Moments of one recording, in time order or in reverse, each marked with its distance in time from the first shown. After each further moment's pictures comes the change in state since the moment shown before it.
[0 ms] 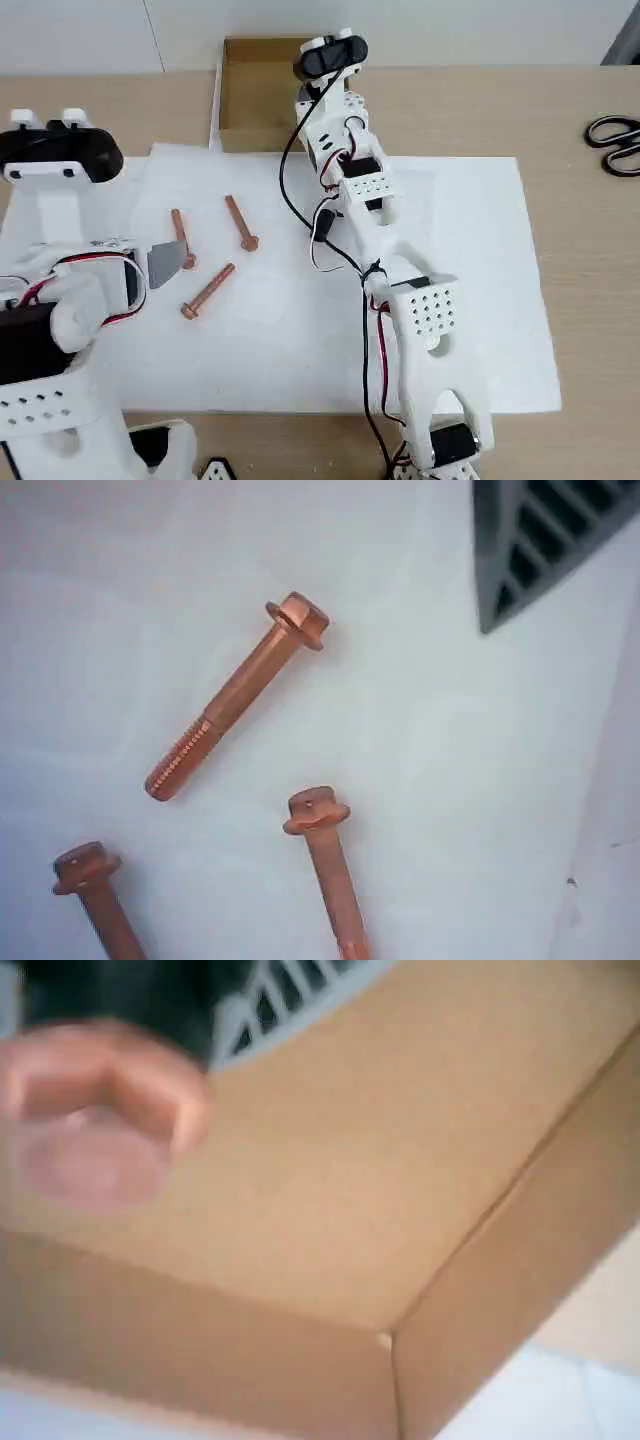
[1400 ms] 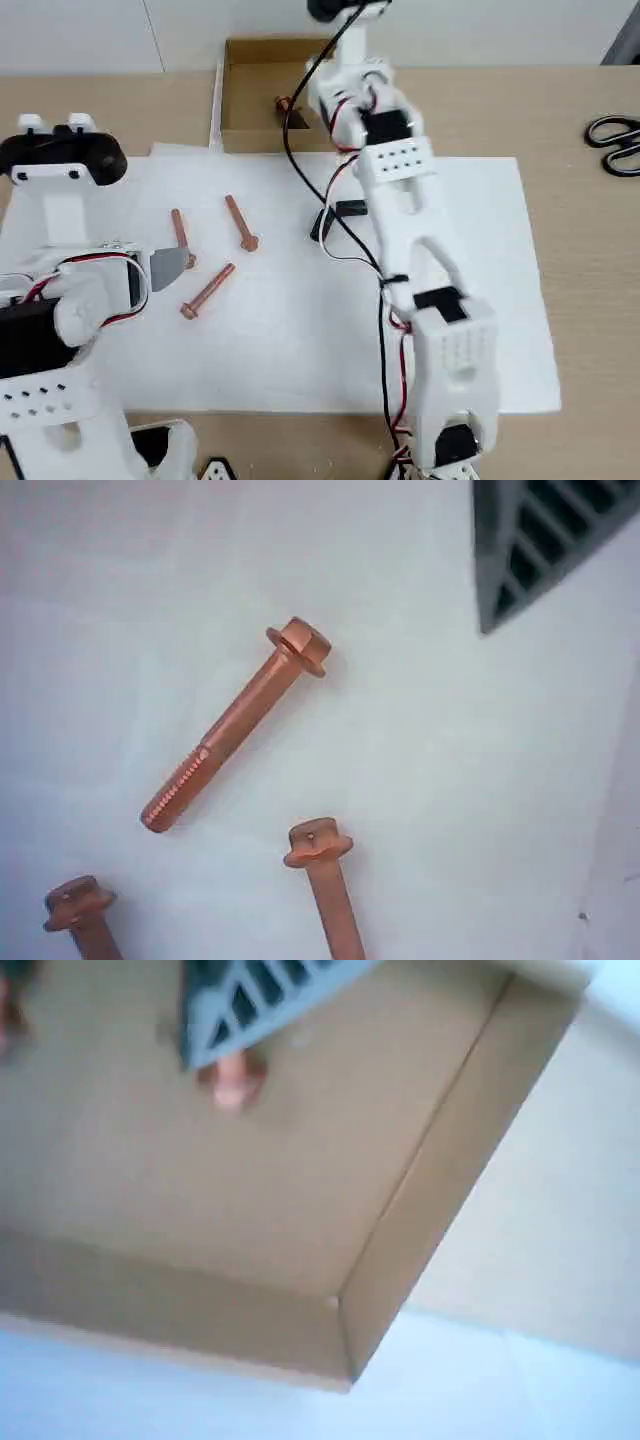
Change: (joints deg) left arm 0.0 0.0 2.3 0.0 0.0; right arm 1.1 -25.5 -3.1 37.7 -3.6
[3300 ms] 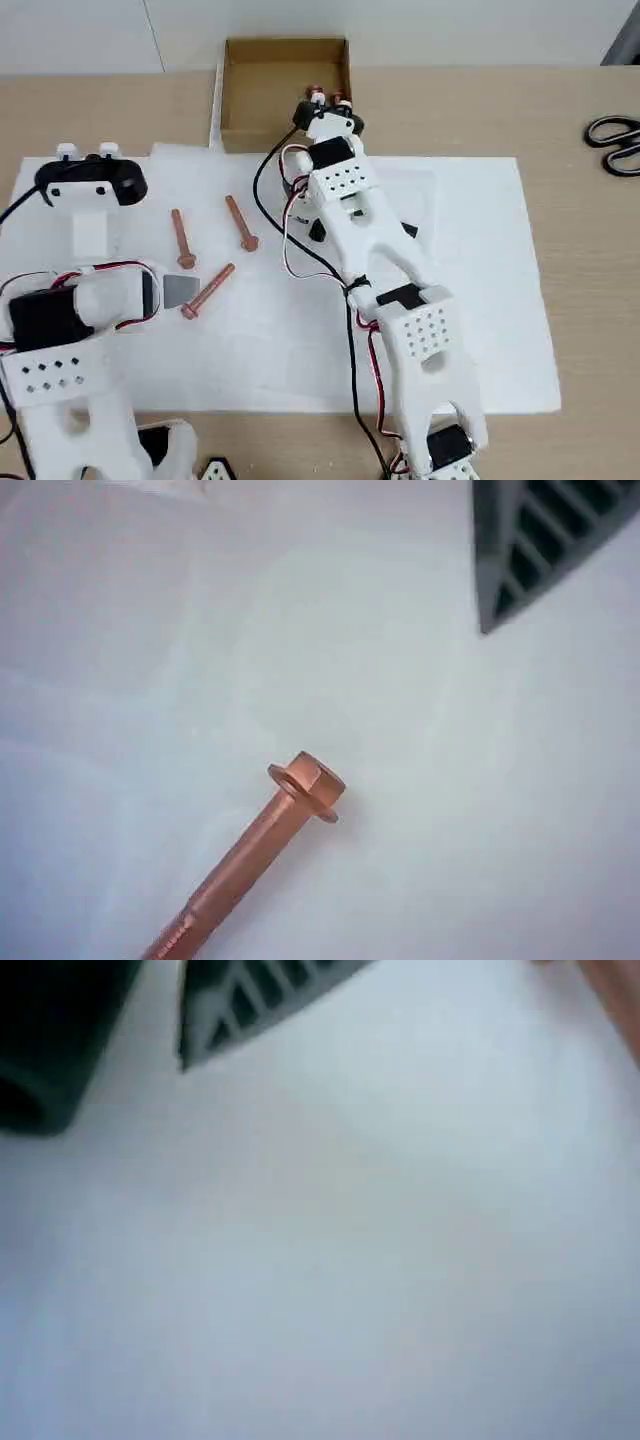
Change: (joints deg) left arm 0.0 0.1 11.6 -0.1 -0.4; right arm -8.6 15.9 -0.4 37.8 -24.9
